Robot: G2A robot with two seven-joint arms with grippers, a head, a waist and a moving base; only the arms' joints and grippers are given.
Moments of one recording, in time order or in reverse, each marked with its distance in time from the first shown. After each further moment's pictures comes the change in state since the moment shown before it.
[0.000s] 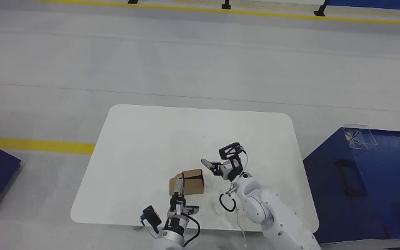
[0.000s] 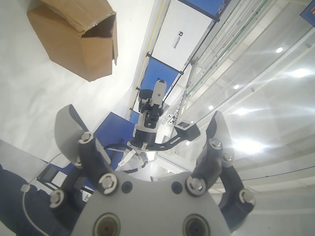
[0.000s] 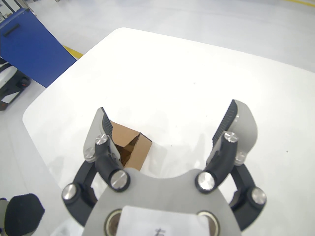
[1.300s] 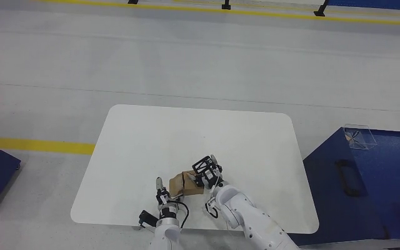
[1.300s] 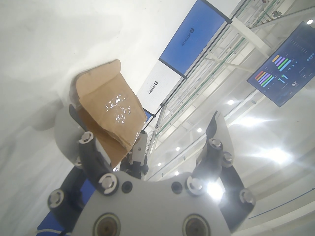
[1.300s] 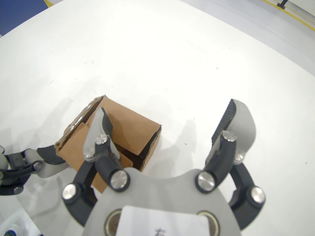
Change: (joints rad) left arm -0.193 -0.115 -0.025 0.476 -0.187 -0.402 0.119; right arm 0.112 -0.111 -0.196 0.270 -0.196 0.063 -0.020
